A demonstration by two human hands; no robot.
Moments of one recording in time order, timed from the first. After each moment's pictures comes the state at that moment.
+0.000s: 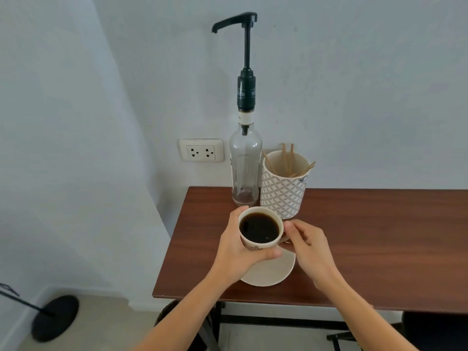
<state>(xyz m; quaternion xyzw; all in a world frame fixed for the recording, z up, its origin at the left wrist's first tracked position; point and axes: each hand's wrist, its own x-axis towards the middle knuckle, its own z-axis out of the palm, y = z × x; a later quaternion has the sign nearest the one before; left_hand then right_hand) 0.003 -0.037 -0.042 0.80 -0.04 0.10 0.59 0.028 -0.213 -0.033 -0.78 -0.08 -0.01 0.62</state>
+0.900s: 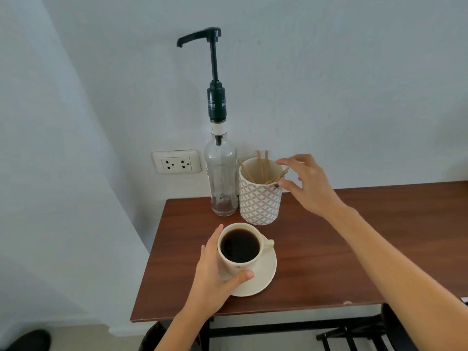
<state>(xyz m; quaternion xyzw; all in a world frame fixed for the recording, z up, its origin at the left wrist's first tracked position) -0.014 -0.031 -0.065 0.84 -0.04 0.07 0.53 0.124 -0.264 0.044 -0.92 -0.19 -0.16 0.30</state>
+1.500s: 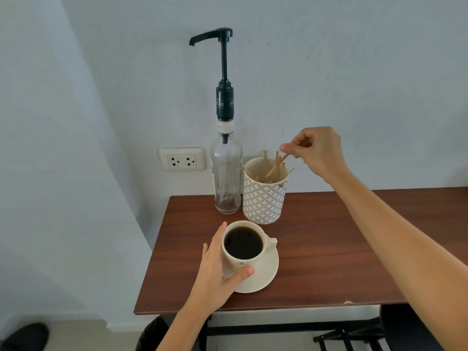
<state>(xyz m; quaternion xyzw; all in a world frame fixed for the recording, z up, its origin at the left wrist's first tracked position) -0.015 -0.031 -0.065 0.84 -0.06 0.06 0.54 0.140 -0.249 0.114 -0.86 -0.12 -0.20 0.44</state>
